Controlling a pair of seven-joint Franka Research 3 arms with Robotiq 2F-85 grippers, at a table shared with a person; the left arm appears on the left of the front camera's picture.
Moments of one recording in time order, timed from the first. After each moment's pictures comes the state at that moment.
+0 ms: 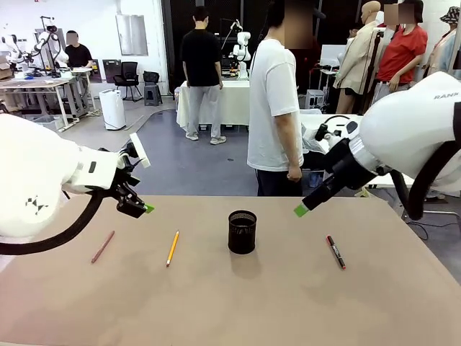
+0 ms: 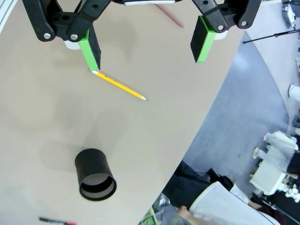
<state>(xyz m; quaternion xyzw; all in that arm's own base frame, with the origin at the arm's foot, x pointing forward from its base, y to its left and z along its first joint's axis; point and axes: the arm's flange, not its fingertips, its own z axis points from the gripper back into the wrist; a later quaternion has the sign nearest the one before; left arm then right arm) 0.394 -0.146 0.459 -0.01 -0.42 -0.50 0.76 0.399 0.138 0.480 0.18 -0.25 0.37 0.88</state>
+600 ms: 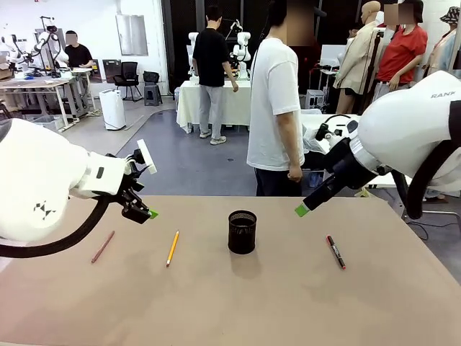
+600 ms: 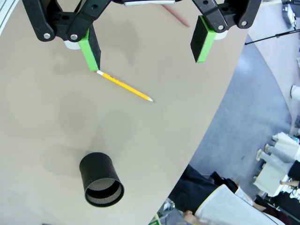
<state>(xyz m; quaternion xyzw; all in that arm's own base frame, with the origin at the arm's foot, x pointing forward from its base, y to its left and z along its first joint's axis) 0.394 -0.156 0.450 0.00 -0.40 -0.50 0.76 0.397 0.140 0.480 0.17 -0.25 0.38 0.88</state>
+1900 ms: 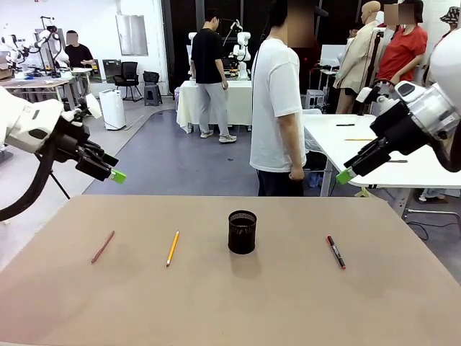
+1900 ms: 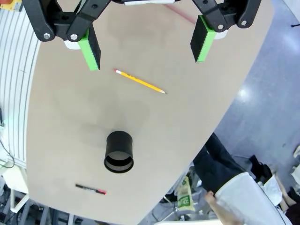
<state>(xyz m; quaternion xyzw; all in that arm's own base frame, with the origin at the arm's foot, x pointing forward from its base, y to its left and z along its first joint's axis) 0.437 -0.060 0.523 -0.18 -0.38 -0.49 0.77 0.422 0.043 0.543 0.22 -0.28 0.44 0.82</state>
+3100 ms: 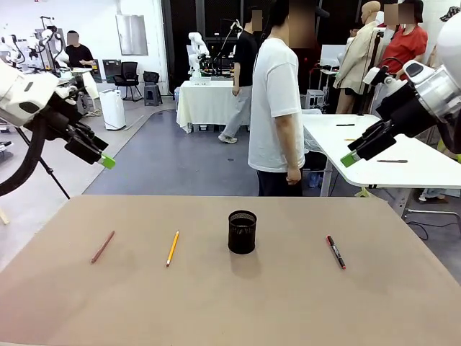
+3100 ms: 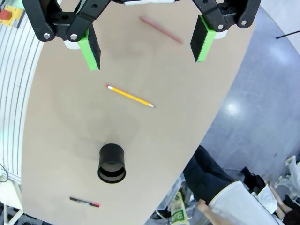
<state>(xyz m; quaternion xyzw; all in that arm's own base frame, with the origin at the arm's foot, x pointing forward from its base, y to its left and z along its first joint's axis) 0.426 -0.059 0.576 -0.12 -0.36 -0.50 0.78 0.429 0.038 0.573 0.19 -0.31 0.46 0.81</state>
